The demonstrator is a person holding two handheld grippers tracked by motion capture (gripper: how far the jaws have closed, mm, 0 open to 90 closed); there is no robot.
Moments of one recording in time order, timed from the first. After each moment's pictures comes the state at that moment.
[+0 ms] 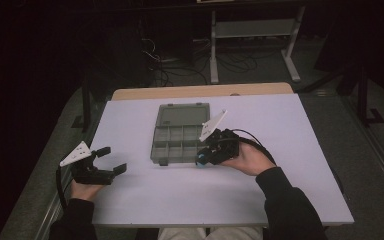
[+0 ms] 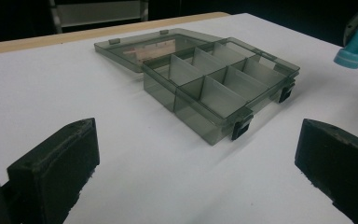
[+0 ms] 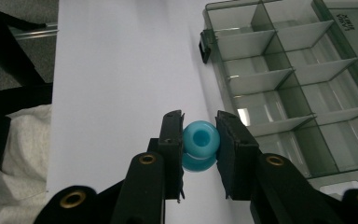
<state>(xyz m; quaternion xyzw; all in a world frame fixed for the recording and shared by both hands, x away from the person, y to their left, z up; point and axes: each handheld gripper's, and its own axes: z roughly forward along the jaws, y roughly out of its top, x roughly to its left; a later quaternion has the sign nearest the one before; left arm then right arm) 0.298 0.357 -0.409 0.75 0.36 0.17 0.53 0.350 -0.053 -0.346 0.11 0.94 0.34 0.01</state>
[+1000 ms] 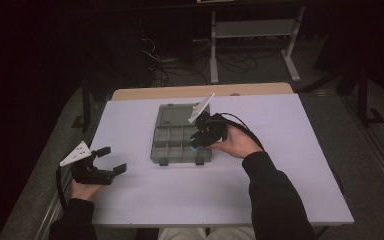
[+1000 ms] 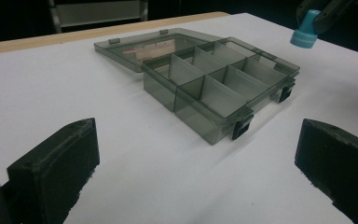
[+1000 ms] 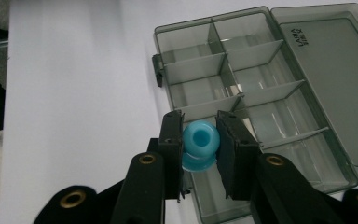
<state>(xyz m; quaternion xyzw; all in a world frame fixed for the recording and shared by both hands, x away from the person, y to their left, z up) 0.300 0.356 -0.410 0.75 0.36 0.16 0.53 0.395 -0.029 -0.337 0.14 0.94 0.32 0.03</state>
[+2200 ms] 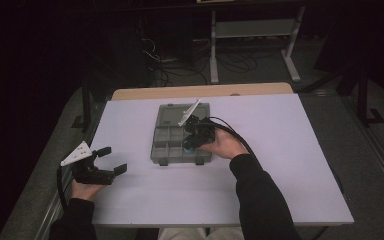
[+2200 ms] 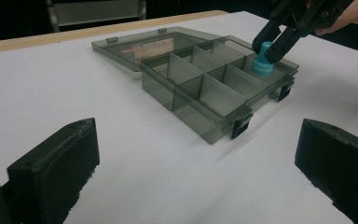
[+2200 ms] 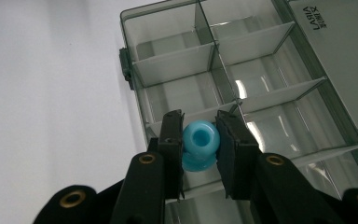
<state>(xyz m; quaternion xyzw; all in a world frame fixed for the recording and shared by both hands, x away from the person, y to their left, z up) 0.301 0.356 -0.411 0.76 0.35 0.16 0.53 0.418 0.001 -0.378 0.15 0.94 0.29 0.02</state>
